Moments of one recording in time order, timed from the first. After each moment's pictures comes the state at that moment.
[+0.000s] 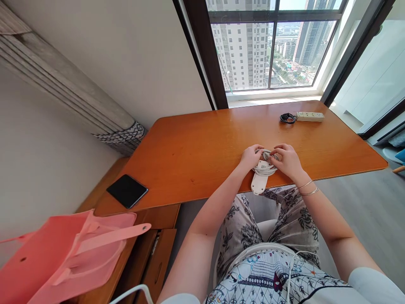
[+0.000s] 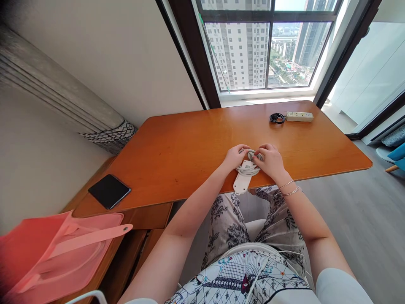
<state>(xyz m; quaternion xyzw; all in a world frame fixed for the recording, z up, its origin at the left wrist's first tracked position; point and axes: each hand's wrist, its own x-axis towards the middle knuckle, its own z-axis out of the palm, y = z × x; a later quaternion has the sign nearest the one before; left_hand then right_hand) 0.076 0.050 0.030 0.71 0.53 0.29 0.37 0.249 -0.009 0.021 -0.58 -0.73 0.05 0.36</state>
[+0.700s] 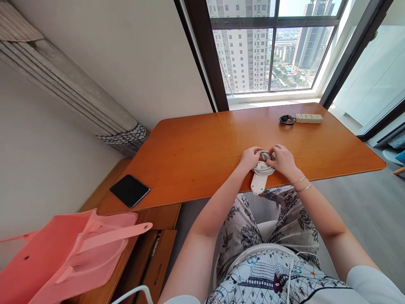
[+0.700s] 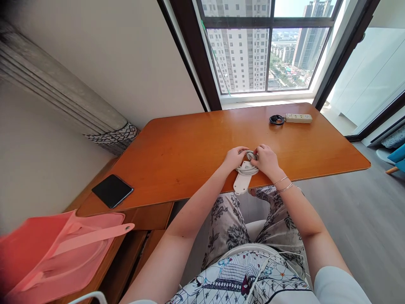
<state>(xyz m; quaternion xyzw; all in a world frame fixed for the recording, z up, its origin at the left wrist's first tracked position) 0.074 0.051 0.023 0.71 0.54 0.29 0.35 0.239 0.005 0.021 -0.61 -0.74 0.03 0.29</state>
